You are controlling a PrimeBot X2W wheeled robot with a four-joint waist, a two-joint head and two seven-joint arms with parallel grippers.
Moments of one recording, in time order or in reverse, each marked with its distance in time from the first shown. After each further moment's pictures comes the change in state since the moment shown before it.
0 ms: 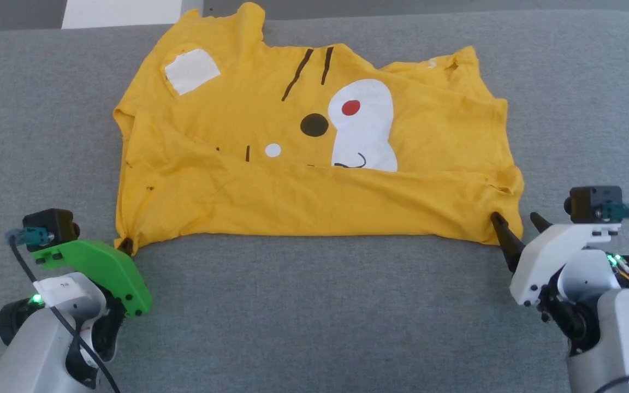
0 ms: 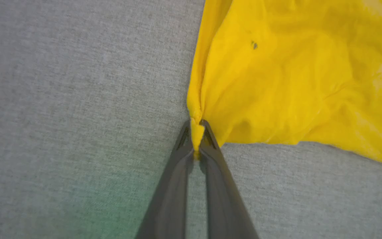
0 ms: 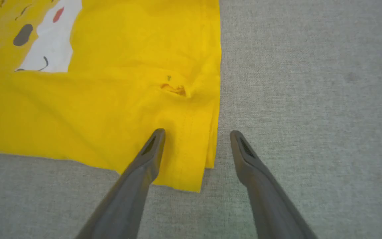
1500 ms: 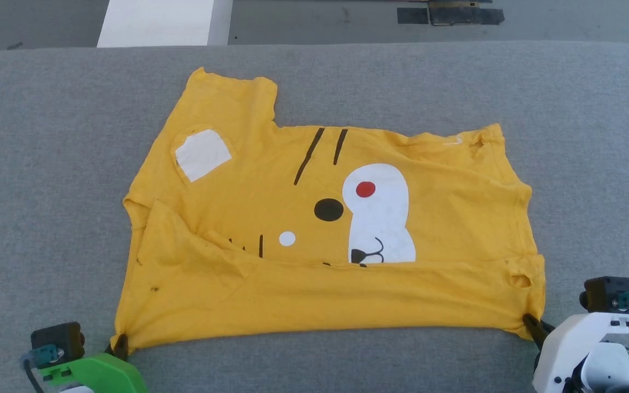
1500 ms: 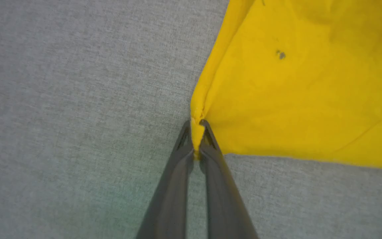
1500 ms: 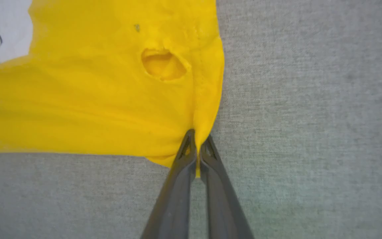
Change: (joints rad) left arm 0.368 0.018 -0.001 -0.156 0.060 0.078 -0.184; right arm 0.311 0.001 -0.051 -0.177 0.068 0.000 0.206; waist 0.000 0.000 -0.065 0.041
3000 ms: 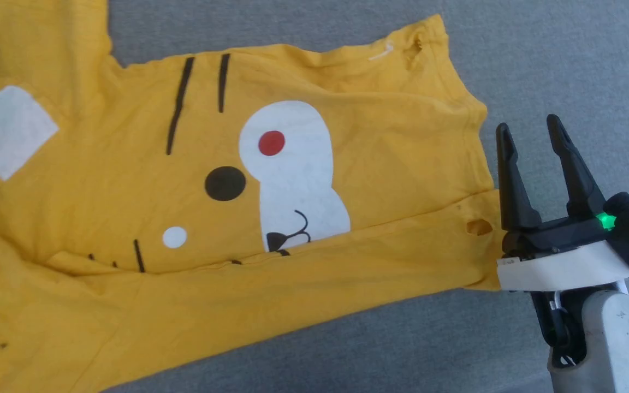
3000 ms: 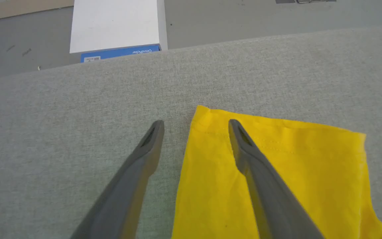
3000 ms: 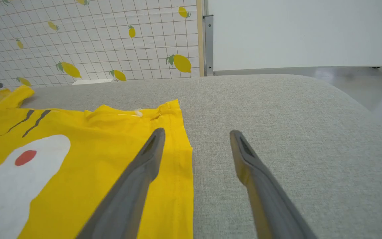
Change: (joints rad) left arm -1.172 0.211 -0.030 0.402 0.077 -0.320 0.534; right arm -0.267 0.000 0.206 -0.109 -0.069 0.000 -0.811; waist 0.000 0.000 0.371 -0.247
